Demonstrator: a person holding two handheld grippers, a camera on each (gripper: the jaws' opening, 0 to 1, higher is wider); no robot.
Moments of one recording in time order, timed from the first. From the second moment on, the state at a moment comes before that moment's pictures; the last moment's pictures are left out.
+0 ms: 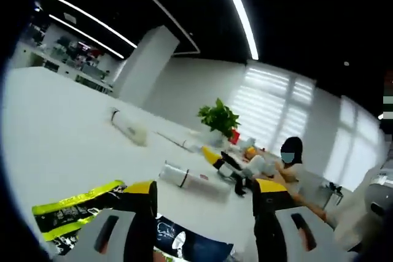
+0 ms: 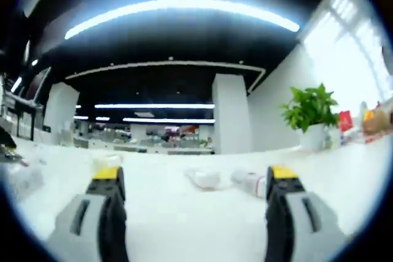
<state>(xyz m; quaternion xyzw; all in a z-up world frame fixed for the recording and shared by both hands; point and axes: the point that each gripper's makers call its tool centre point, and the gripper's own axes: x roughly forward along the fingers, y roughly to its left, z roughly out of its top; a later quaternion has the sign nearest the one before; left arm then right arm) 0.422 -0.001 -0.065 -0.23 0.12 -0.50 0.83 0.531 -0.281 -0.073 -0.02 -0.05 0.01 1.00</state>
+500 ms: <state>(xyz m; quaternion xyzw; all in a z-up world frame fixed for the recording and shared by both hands) 0.334 0.011 0.125 -0.38 -0.25 -0.60 0.65 0.418 -0.056 0.081 0.17 -0.14 0.34 0.91</state>
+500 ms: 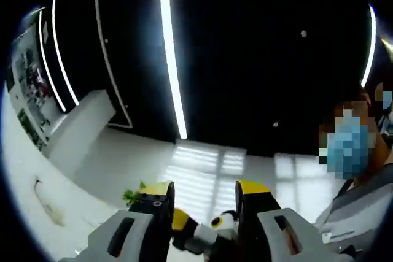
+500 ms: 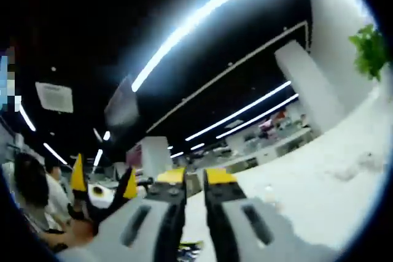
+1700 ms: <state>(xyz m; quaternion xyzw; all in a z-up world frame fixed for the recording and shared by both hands) 0.353 0.059 0.130 -0.45 -0.35 -0.53 0.63 0.403 0.093 0.003 0.23 -0.06 0.38 0.89</state>
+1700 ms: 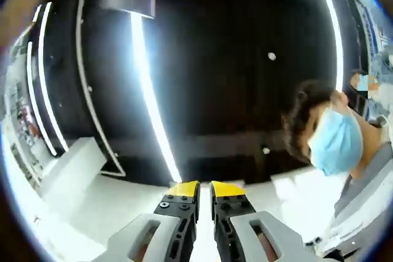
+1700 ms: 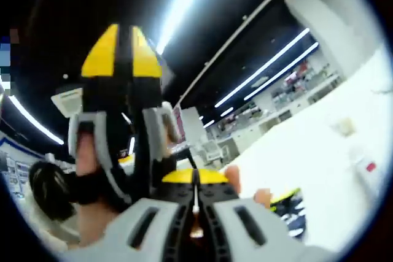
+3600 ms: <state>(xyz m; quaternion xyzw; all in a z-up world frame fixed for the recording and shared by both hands) 0.400 0.151 0.118 -0.30 -0.42 -0.23 0.83 0.368 0.154 0.020 0.21 -0.12 0.60 0.76</state>
